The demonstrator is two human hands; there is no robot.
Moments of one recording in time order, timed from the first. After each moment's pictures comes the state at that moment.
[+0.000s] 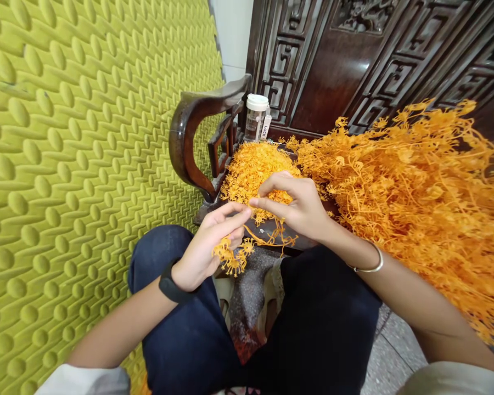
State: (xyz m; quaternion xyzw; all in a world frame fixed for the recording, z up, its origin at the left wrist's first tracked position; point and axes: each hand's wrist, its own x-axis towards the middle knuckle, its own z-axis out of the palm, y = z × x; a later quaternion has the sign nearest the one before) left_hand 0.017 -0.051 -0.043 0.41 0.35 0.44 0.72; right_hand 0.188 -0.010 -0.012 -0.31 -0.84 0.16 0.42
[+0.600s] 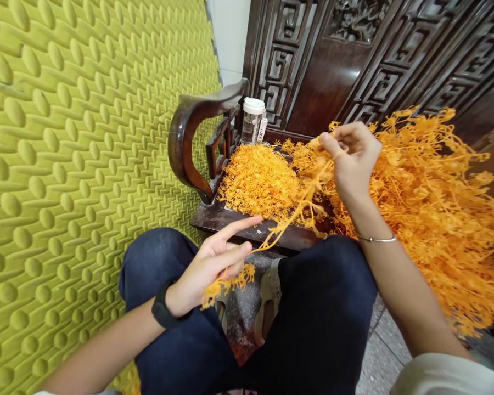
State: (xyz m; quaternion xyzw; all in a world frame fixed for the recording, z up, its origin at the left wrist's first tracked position) left_hand 0.009 -0.075 -0.052 0.42 0.30 0.39 0.77; right_hand 0.252 0.041 -0.007 -0.44 -0.67 0.01 0.60
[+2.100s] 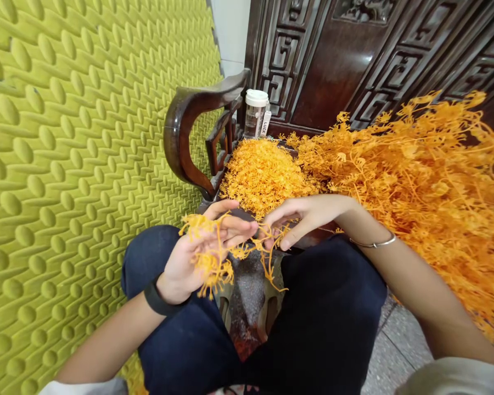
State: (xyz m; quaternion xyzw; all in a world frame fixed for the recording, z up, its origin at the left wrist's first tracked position) left_hand 0.003 -0.064 -0.046 0.30 0.15 0.50 0.80; right_hand 0.223 0.017 -0.006 -0.19 -0.76 0.61 -0.08
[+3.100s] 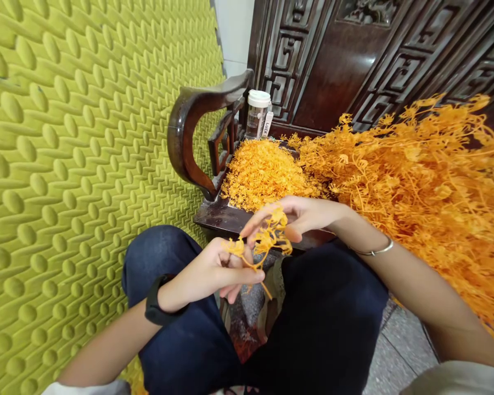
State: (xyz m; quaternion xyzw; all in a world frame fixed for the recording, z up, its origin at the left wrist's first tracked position) left_hand 0.001 -0.072 -0.050 0.57 0.36 0.21 0.71; right_hand 0.210 0.011 -0.013 -0.11 -0.74 0.66 0.05
